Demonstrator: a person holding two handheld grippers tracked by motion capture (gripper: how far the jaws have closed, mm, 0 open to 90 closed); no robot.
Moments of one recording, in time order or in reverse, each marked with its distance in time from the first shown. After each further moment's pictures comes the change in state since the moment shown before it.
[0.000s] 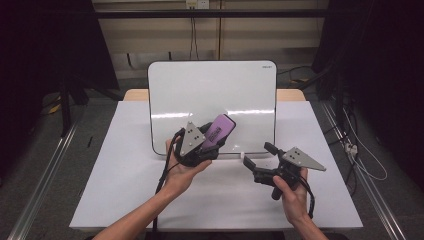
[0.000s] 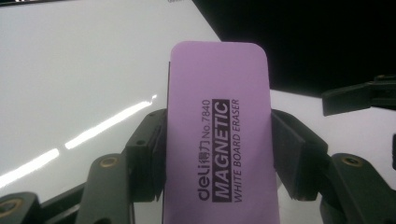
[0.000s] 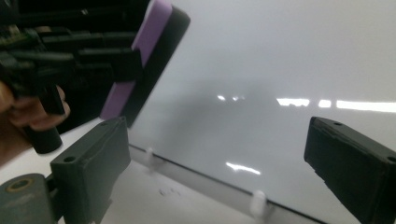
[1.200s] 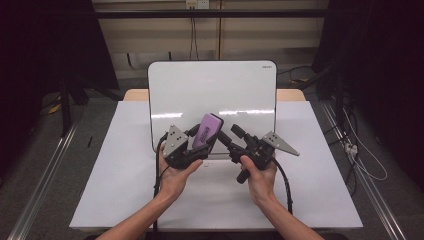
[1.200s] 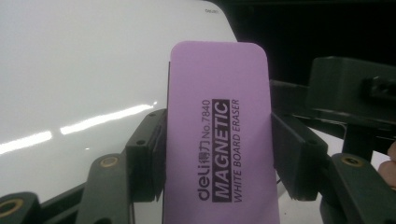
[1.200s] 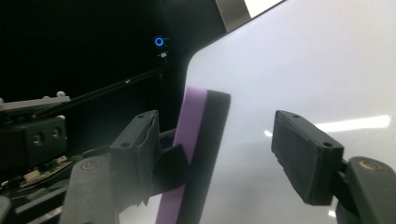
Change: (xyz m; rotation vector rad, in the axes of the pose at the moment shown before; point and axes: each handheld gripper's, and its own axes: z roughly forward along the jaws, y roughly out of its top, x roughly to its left) left arm 0.012 -0.018 -0.013 -0.079 0.050 -0.209; right arm 0.030 0.015 0.068 -0.188 0.121 0.229
